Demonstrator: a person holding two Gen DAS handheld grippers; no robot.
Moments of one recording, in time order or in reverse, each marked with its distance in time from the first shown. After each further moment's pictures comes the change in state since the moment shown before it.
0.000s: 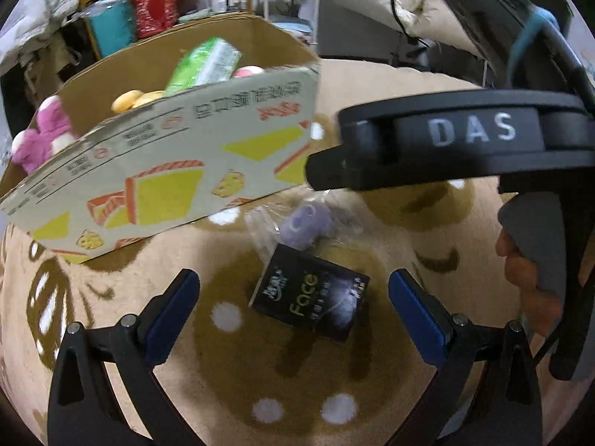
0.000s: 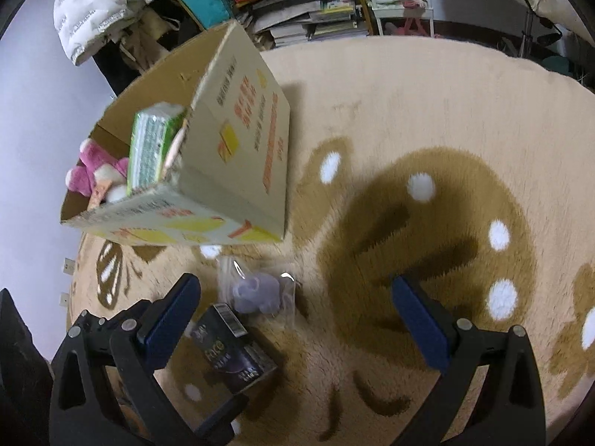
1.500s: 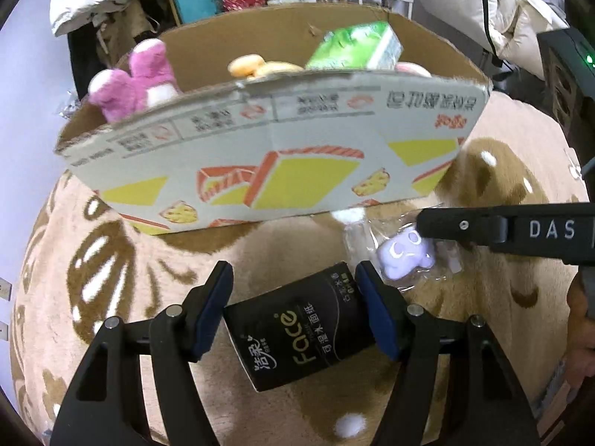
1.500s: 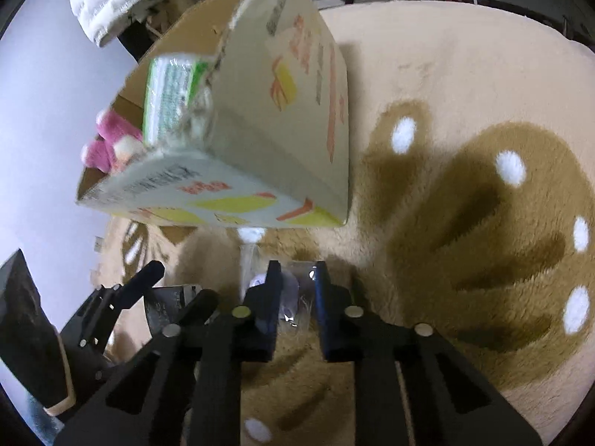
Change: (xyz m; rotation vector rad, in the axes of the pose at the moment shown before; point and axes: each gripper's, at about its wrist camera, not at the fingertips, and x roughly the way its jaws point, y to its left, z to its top) left arm 0.001 0.069 -0.007 -0.205 0.005 0.252; right arm 0.037 0.023 -0.002 -0.035 0.076 0.168
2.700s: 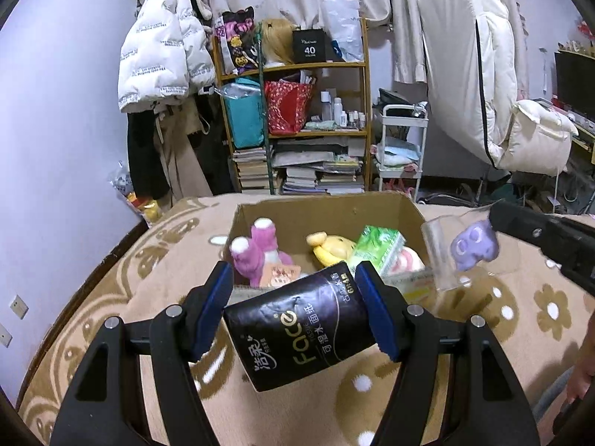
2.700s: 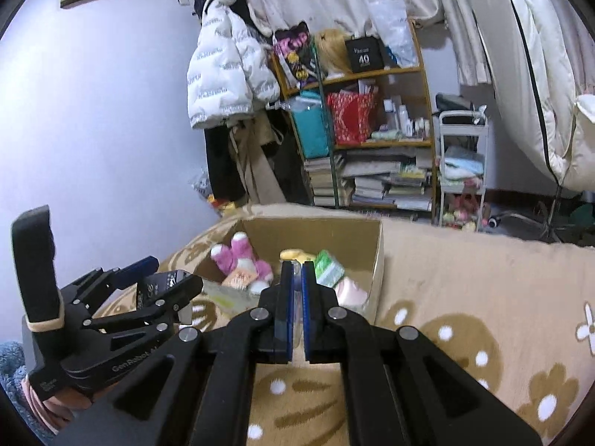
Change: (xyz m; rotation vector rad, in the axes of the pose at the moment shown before) left arm -0.144 0.041 0.028 -0.068 -0.441 0.083; right arm -0.163 0.096 -0.040 -0.368 -0.627 -0.040
